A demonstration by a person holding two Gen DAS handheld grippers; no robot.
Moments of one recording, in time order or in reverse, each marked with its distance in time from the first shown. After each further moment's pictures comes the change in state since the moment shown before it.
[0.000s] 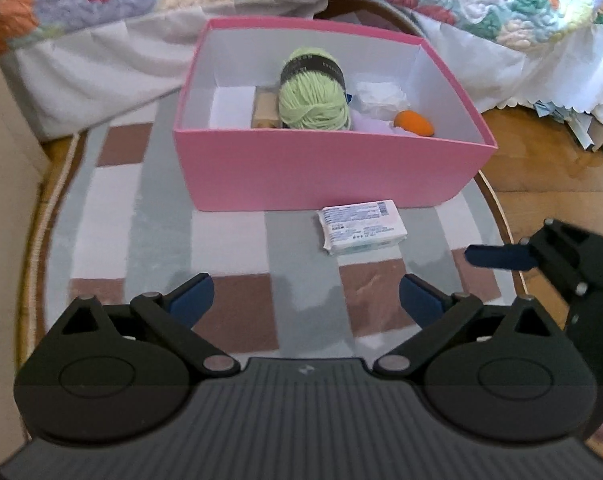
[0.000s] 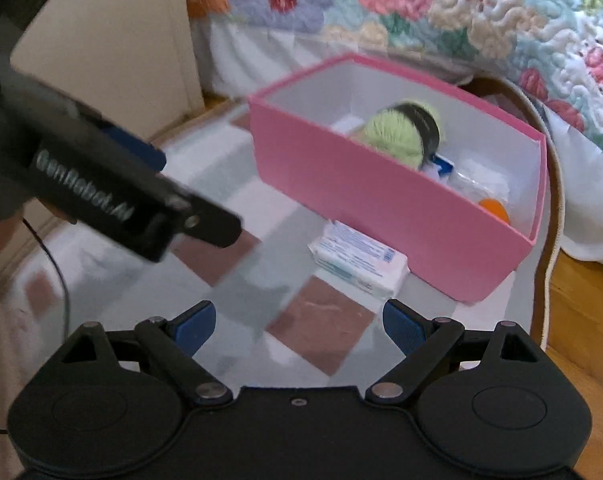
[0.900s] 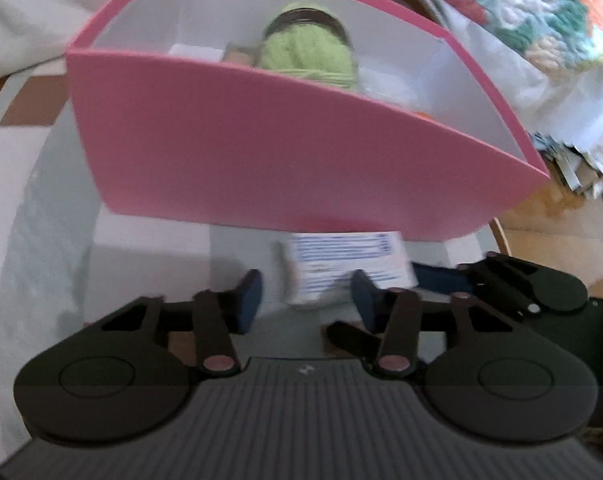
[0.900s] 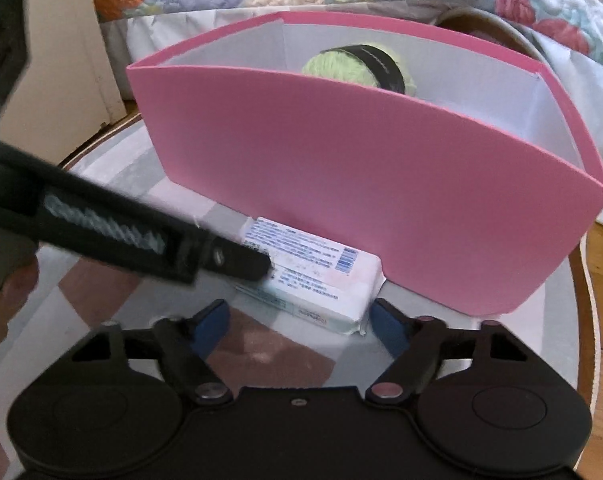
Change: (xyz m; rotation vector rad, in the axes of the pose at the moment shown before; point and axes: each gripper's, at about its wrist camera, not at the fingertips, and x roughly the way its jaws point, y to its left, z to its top) left arm 0.108 0.018 0.006 -0.109 -0.024 -0.188; right arm 0.092 -0.046 -0.012 0.132 -0.062 -0.013
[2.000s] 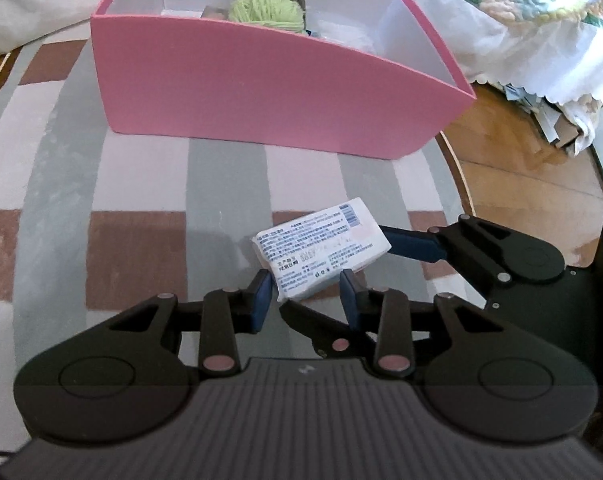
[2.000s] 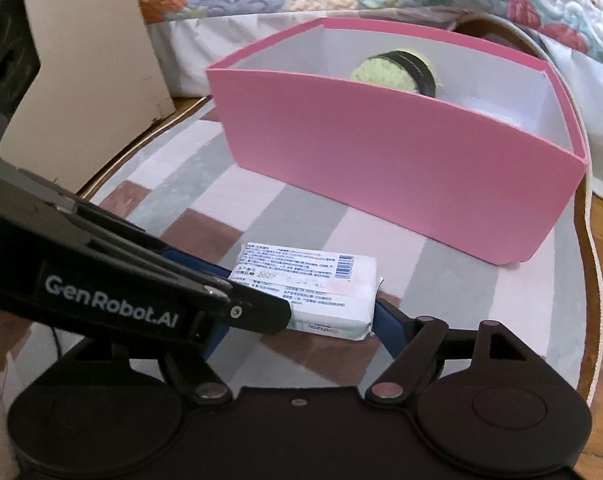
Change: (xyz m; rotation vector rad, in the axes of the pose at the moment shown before) left arm -0.053 -0.039 -0.042 0.001 0.116 0.014; right arm -0.047 0.032 -0.008 0.021 0.032 0.086
